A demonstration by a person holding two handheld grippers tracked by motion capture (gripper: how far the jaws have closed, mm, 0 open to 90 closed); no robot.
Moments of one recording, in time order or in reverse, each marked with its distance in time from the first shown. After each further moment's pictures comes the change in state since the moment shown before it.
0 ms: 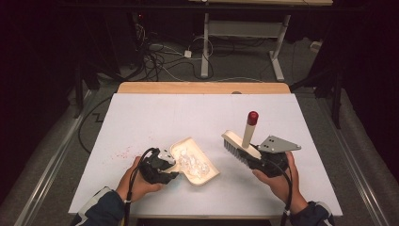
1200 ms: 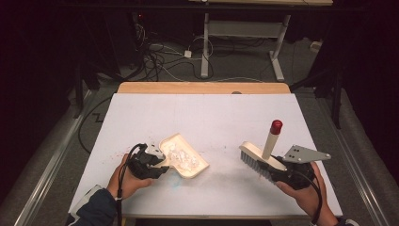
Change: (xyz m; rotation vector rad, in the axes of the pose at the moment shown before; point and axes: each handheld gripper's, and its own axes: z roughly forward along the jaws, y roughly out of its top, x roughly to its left) left arm 0.022 -0.016 -0.017 -0.038 0.050 -0.077; right arm -0.015 -0.022 -0.052 0.057 0.043 0.022
